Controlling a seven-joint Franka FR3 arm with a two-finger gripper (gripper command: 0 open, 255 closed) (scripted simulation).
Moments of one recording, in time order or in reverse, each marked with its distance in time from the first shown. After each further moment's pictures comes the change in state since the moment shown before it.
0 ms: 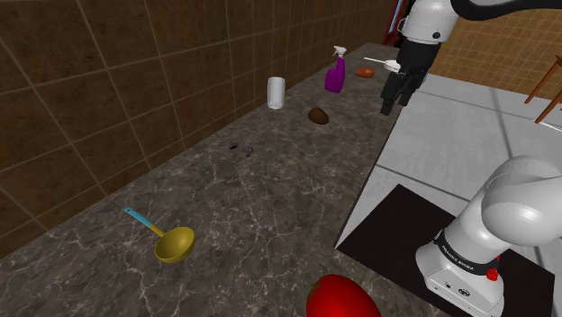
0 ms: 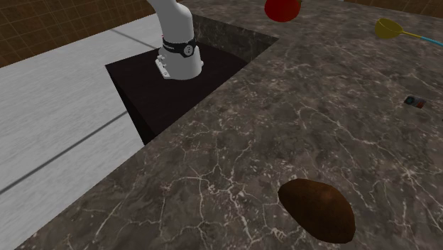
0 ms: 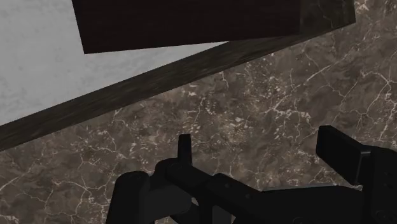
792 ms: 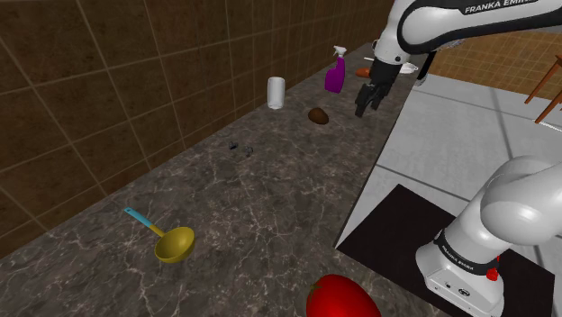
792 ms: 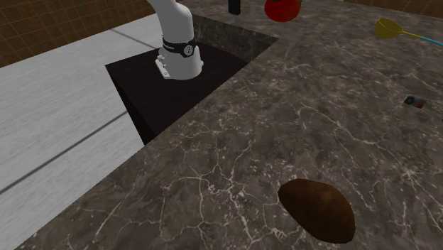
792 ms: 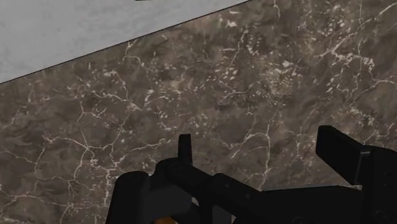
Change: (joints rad) arm -0.027 0.253 -0.126 -0.028 -0.042 0.364 -0.160
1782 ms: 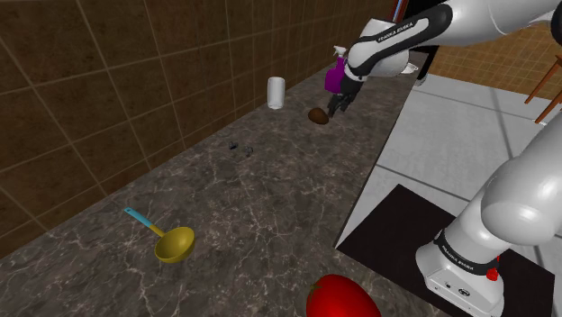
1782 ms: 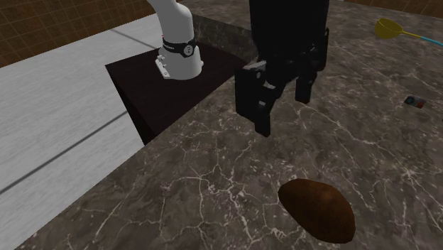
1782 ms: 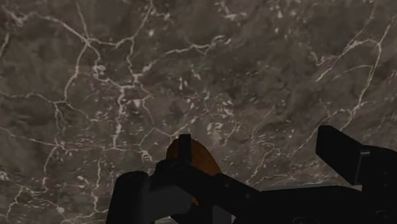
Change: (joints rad) arm 0.020 0.519 -0.148 0.214 0.182 0.410 -0.312
